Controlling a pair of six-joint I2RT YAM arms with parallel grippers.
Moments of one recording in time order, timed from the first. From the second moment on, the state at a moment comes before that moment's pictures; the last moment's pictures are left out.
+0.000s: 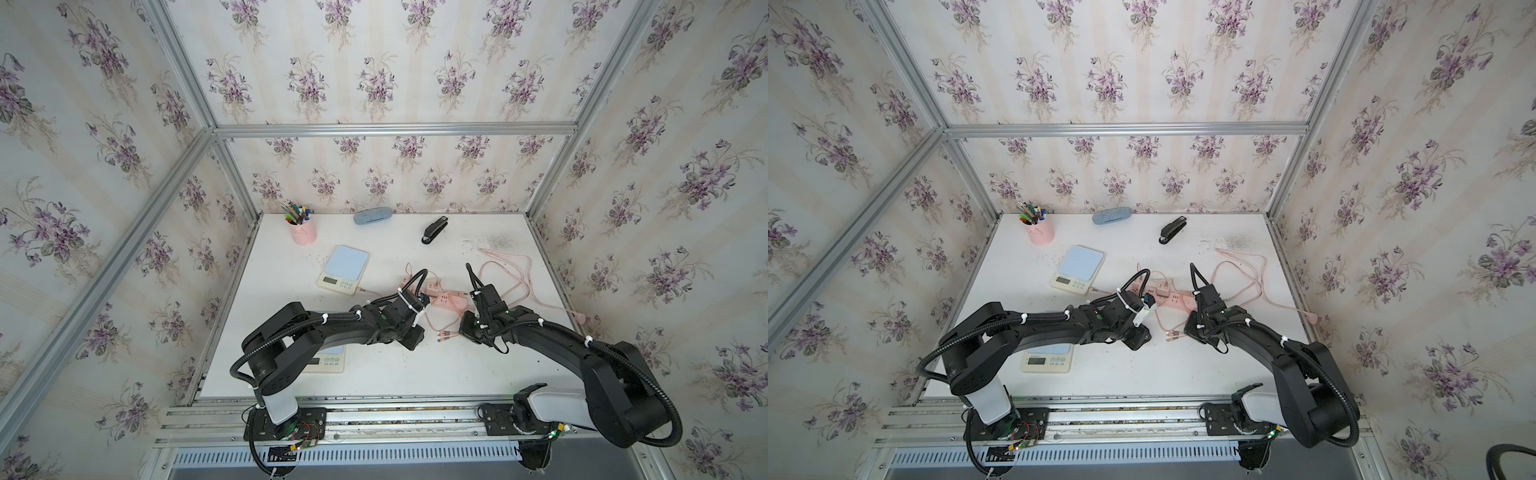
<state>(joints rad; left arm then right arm) -0.93 1.74 0.97 -0.20 0.11 -0.26 0.40 1.29 0.56 -0.46 -0.12 0.80</state>
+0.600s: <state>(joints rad) -0.90 1.65 0.97 -0.18 0.16 -0.21 0.35 1.28 0.58 -0.45 -0.10 0.78</state>
